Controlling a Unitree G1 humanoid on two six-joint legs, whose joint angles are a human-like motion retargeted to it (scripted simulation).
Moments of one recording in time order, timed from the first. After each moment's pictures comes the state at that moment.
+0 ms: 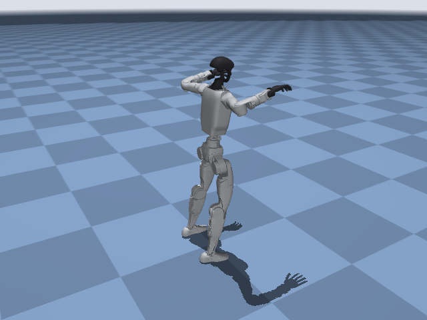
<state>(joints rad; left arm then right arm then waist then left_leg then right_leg) 0.88 1.42 1.17 -0.22 0.34 -0.19 0.14 0.84 -1.41 -1.20 -0.32 -0.18 -0.19 0.00 0.10 -0.05 0.07 0.07 0.03 0.06 0.09 -0.23 -0.12 0.04 -0.18 -0.13 0.13 -0.12 0.20</state>
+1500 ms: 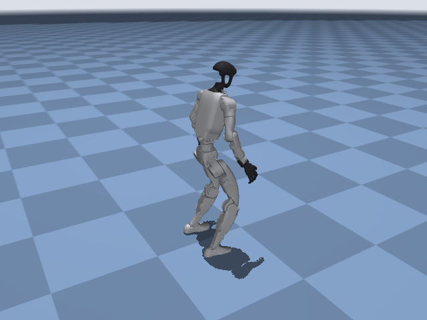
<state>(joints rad) -0.05 0.46 -0.26 0.87 -0.04 0.06 0.29 -0.15 -0.34 0.42 0.84 0.27 0.05 -0.34 0.09 -0.08 0.37 -0.22 -0.02 -0.03 0.76 -0.46 0.14 -0.28 -0.09 0.07 0.81 -0.44 -0.13</state>
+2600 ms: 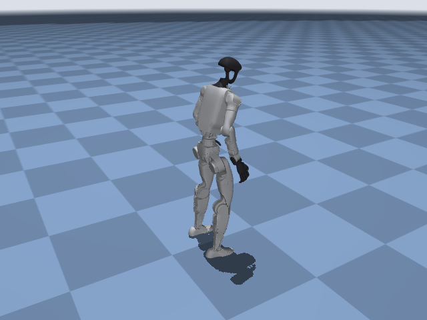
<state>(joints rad) -0.08 0.36 -0.33 0.80 -0.06 -0.01 0.33 0.13 -0.32 0.35 0.70 0.14 0.04 -0.38 0.08 -0.06 0.32 -0.07 -0.01 0.02 0.15 -0.10 -0.03 -0.12 -0.11 -0.03 0.24 -0.06 0.11</state>
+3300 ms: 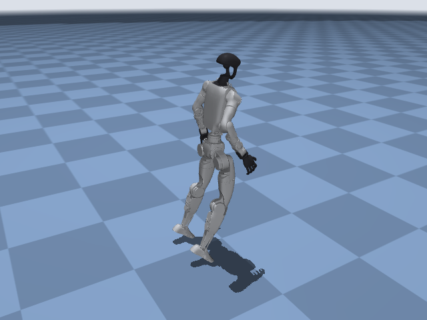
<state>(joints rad) 0.18 0.38 -0.28 0.81 -0.08 0.04 0.25 0.50 -0.53 0.17 0.33 0.26 0.00 -0.13 0.05 0.04 0.09 0.12 0.03 0.01 0.16 0.28 -0.04 0.03 -0.12 -0.12 0.32 0.29 -0.03</state>
